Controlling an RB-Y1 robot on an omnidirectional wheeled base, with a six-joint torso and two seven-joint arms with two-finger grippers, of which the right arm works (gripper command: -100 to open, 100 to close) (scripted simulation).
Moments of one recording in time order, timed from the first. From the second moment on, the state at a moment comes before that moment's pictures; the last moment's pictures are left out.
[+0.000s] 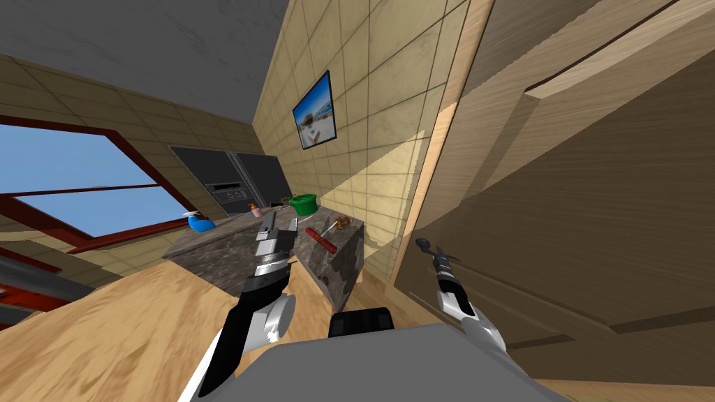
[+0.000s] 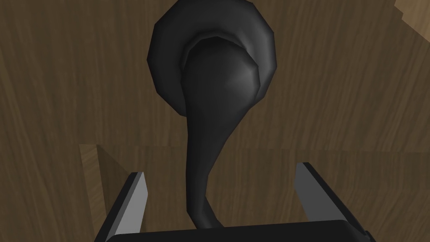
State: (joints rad) arm -0.02 -0.29 -0.46 -0.74 -0.13 -0.67 -0.05
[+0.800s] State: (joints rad) arm -0.02 -0.29 -0.47 -0.74 -0.13 -0.67 -0.05
